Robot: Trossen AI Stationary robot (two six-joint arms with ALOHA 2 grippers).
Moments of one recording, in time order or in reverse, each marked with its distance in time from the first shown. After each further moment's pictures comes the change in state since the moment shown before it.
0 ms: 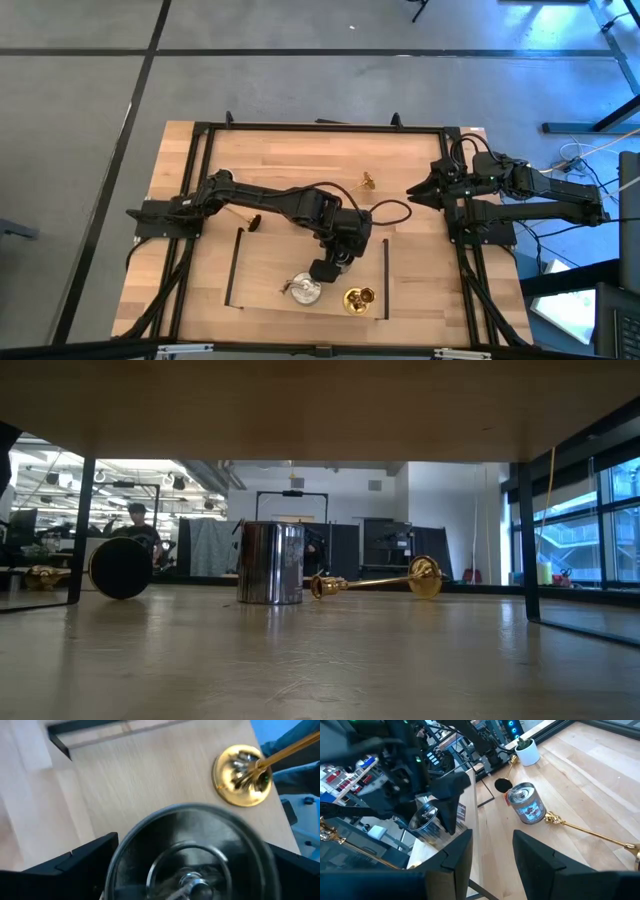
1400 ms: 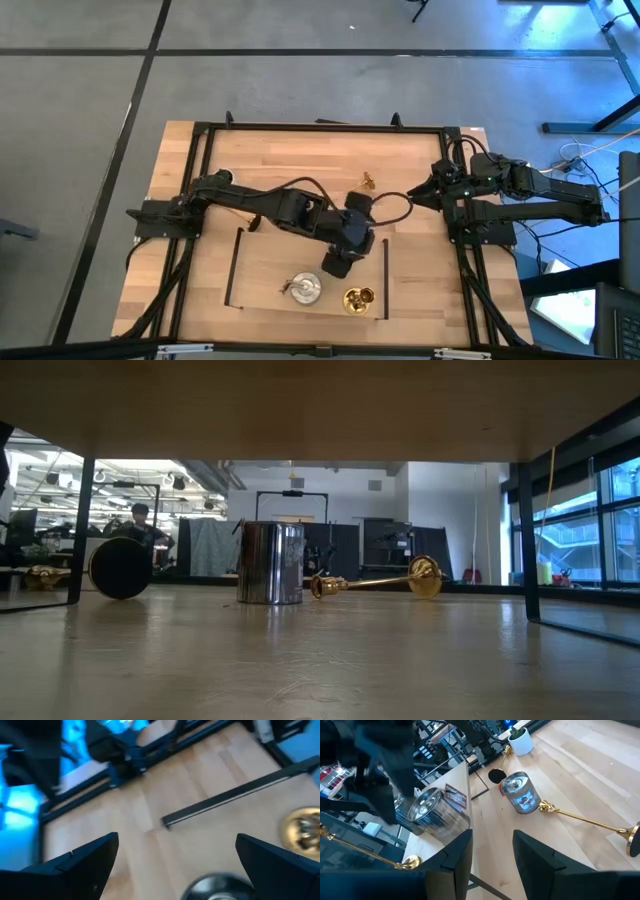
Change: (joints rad) left arm -0.054 -0.088 0.000 0.243 -0.415 0.186; right arm 0.000 0.000 0.000 -0.052 0.008 0.021
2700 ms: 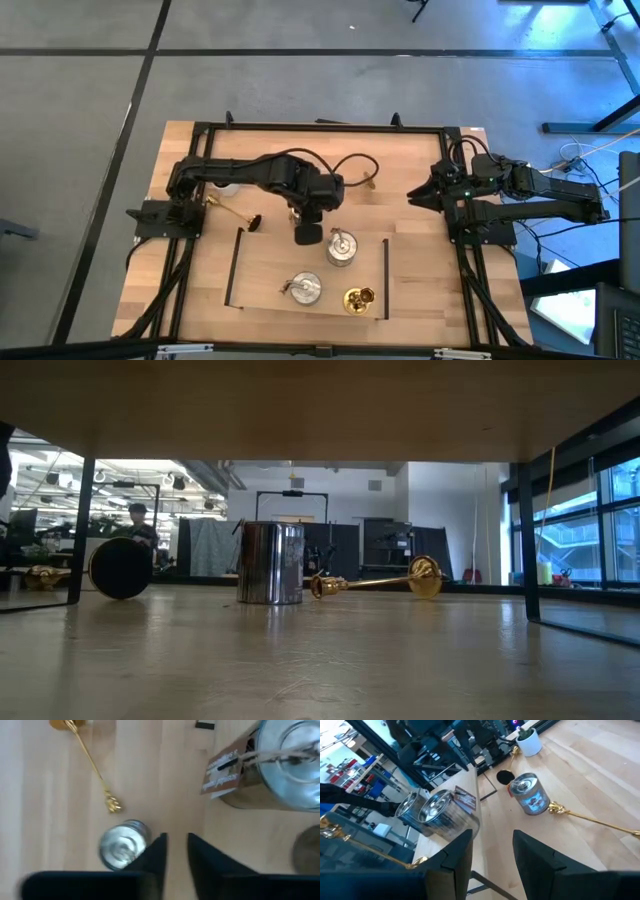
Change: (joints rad) left arm 0.167 -0.164 -0.206 -0.425 0.192 -0.445; right arm 0.024 0.000 0.000 0.027 -0.008 0.028
